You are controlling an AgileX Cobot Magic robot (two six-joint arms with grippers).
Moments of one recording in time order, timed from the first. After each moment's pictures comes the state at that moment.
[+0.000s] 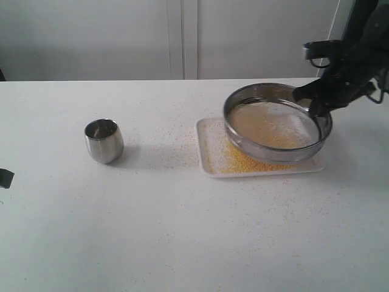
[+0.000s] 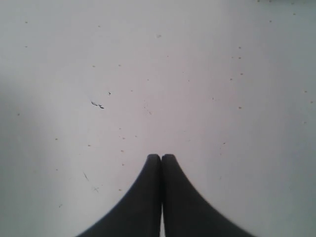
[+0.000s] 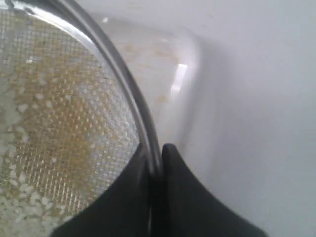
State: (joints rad) left arm -0.07 1.19 -0.67 -0.12 0.60 0.20; right arm -0.05 2.14 -1.73 0.28 0.86 -0.40
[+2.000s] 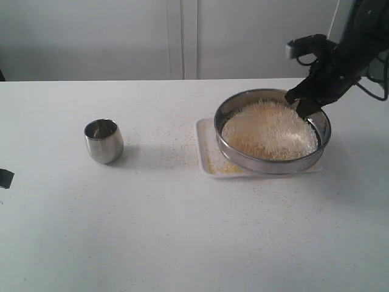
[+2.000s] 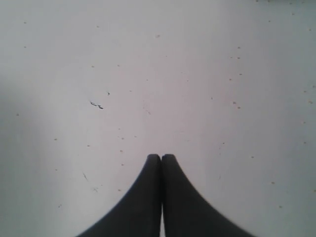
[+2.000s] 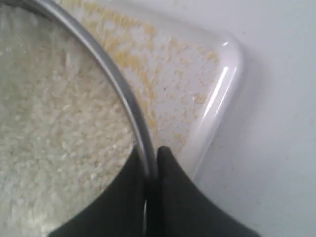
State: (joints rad) left arm -0.07 1.19 -0.67 -0.12 0.60 0.20; right arm 0.01 2.13 -1.78 0.27 0.99 -0.57
